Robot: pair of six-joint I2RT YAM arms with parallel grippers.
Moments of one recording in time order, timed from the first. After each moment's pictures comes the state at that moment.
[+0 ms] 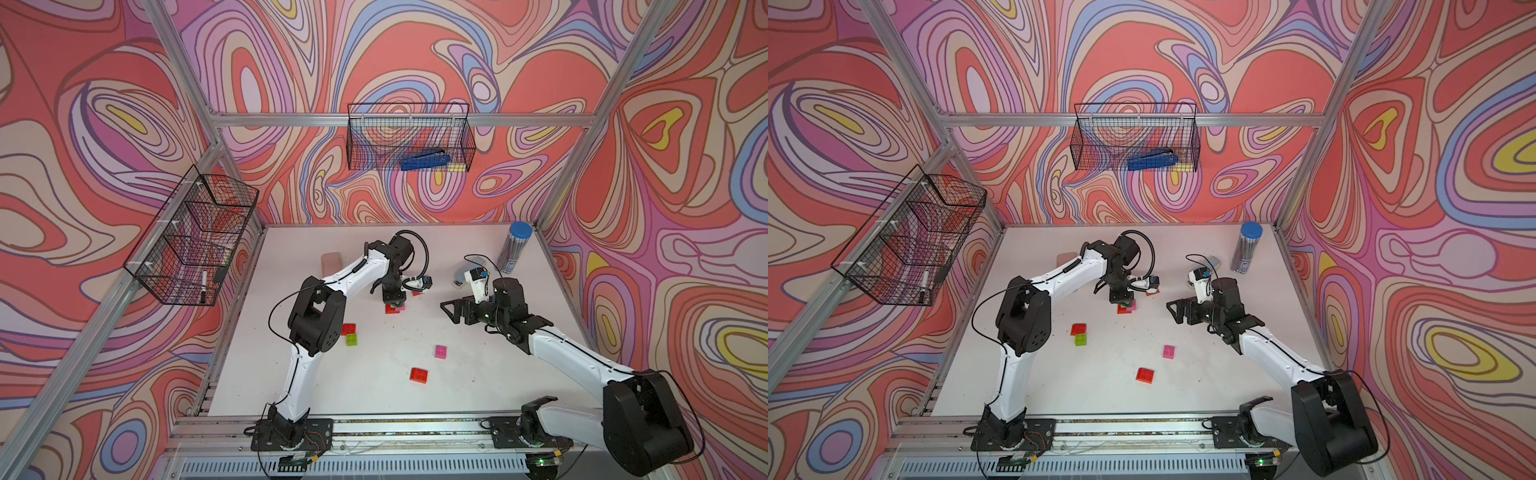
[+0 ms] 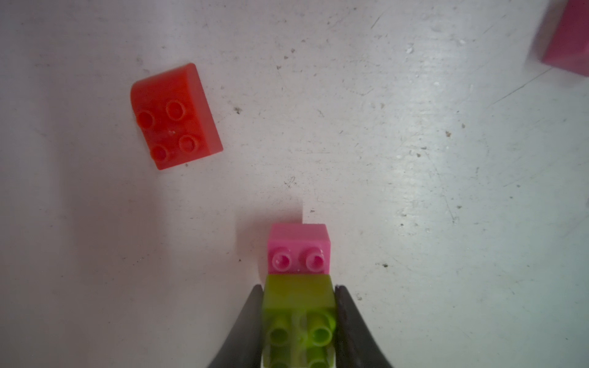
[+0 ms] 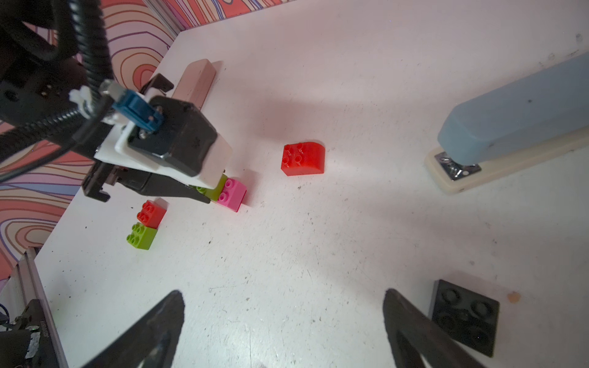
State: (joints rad) left arm -0.59 2.17 1.84 -1.08 0.17 0.90; right arm 0.28 1.23 0.59 0.01 -0.41 0.21
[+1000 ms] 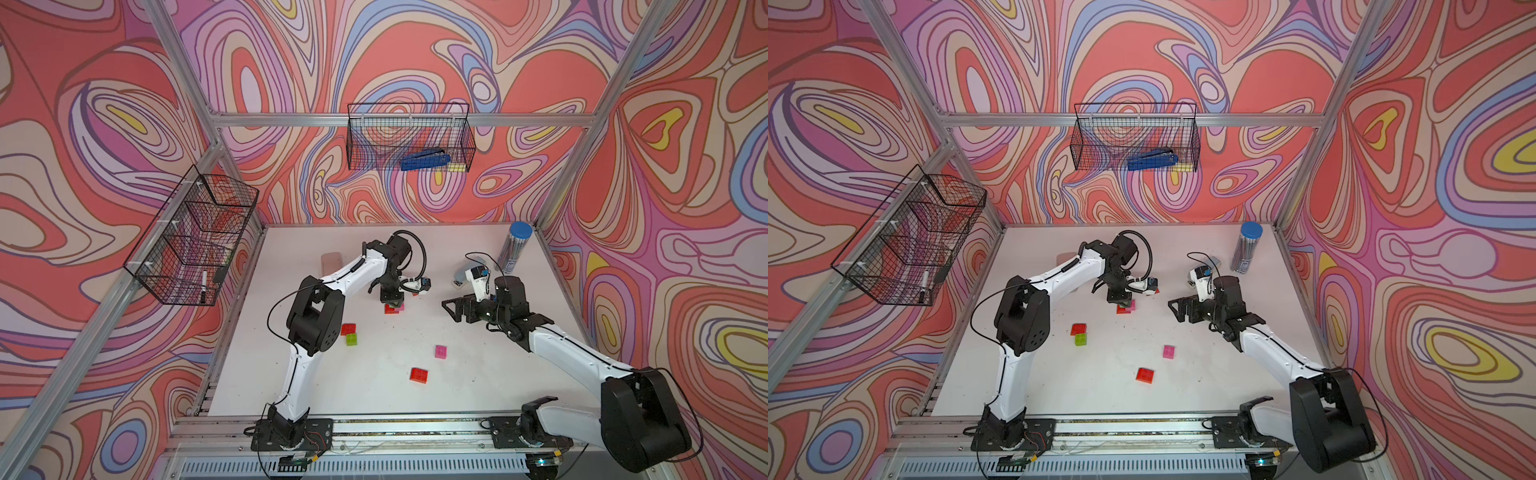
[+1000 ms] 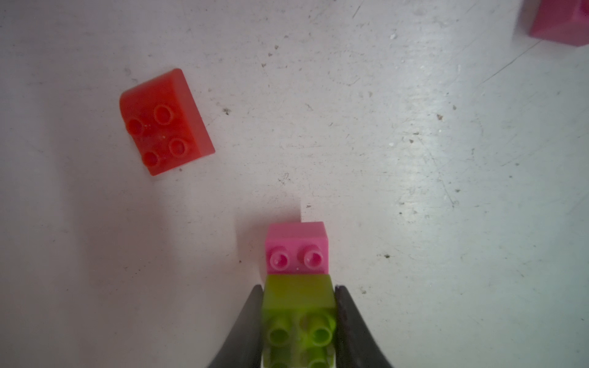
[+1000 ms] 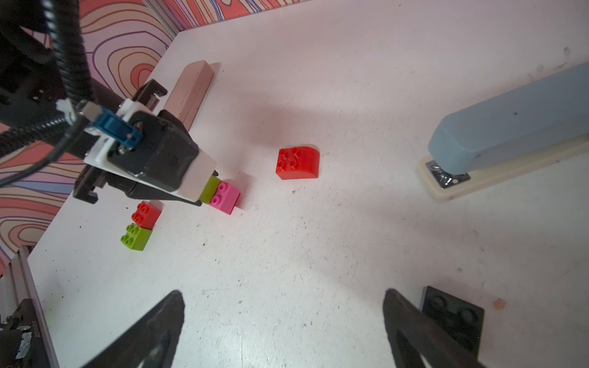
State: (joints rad) left arm -0.58 2.17 1.83 -1.08 0.18 0.98; right arm 0.25 1.24 0.61 0.01 -0.43 0.18
